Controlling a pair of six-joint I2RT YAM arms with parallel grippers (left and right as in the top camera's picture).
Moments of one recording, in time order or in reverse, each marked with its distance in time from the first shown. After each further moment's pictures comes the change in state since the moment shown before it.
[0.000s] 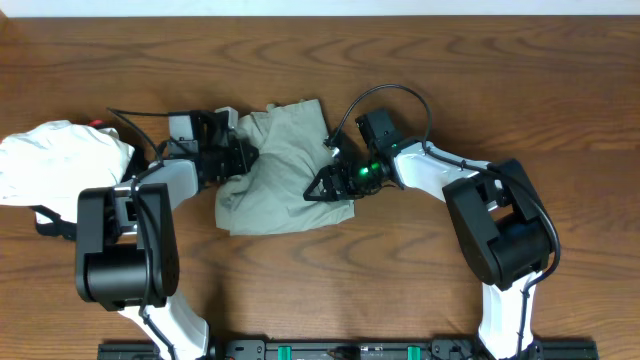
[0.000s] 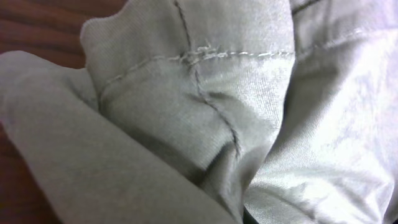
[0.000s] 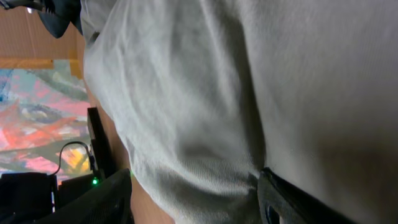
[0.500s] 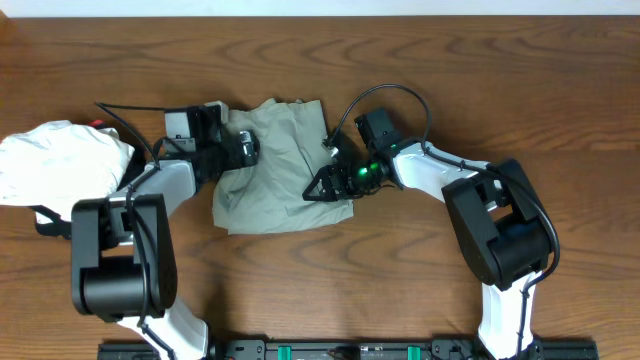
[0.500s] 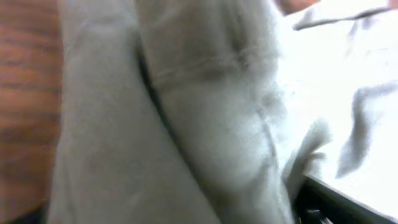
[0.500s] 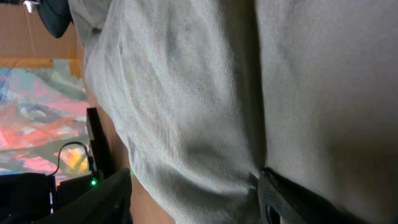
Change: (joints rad) left arm 0.013 -0.046 0.003 0.004 -0.164 0.016; right arm 0.003 0.000 0.000 0.008 0.004 -0.001
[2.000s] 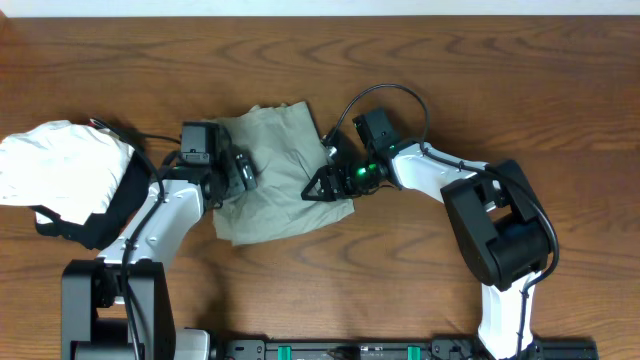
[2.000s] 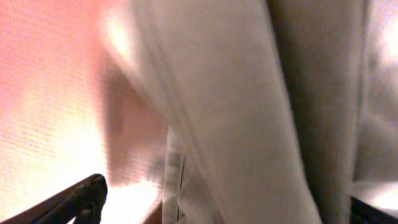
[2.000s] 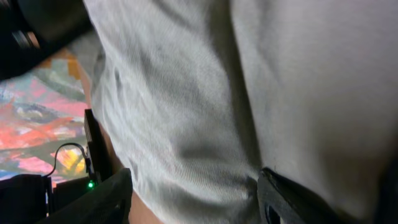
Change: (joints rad) left arm -0.113 -0.276 -0.066 -0.398 -0.404 -0.256; right arm 0.006 0.000 -0.002 0.023 0.007 0.003
